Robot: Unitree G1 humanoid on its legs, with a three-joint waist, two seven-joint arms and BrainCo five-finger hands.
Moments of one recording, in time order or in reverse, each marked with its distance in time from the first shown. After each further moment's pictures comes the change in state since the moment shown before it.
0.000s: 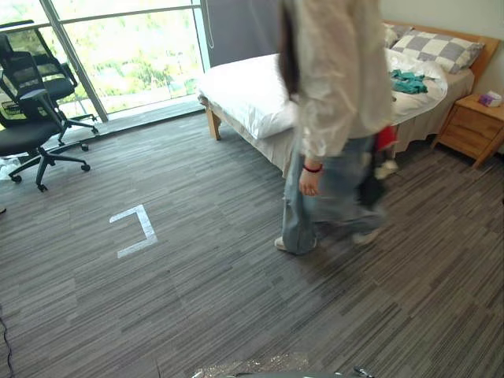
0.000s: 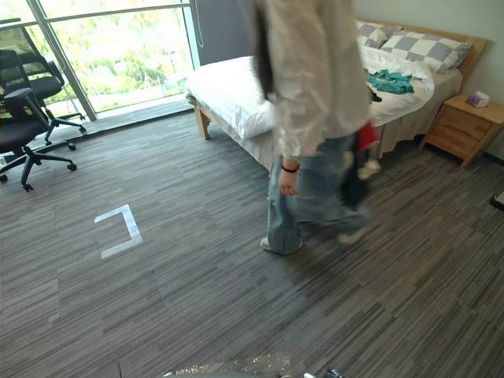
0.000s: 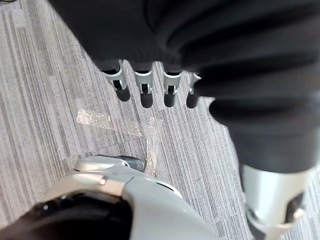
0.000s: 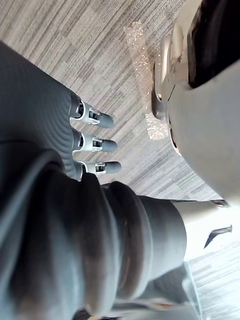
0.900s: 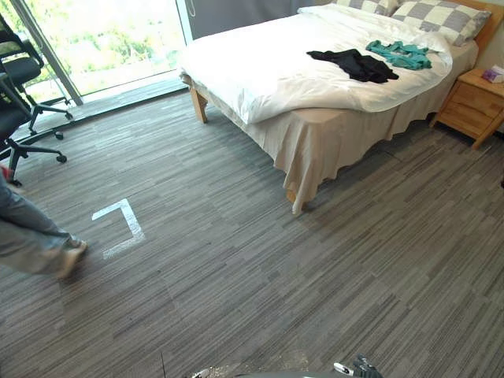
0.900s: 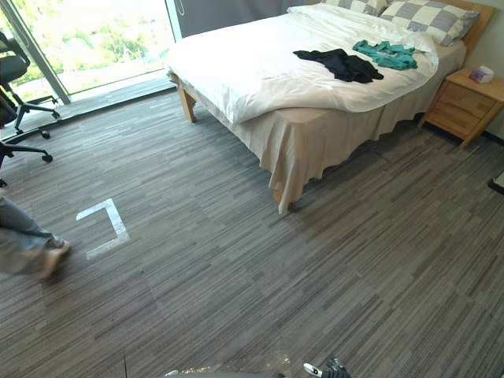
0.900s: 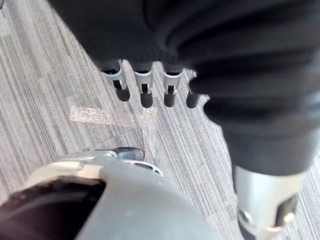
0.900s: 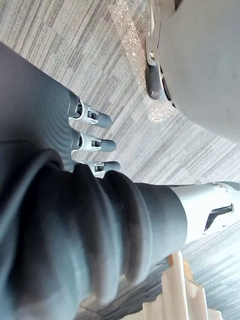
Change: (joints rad) left arm -0.041 0.007 -0.009 0.020 0.098 -0.003 -0.050; right arm -0.021 0.027 -0.060 0.005 0.010 -0.047 0.001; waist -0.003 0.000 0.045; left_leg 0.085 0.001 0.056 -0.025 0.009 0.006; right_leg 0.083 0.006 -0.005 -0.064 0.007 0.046
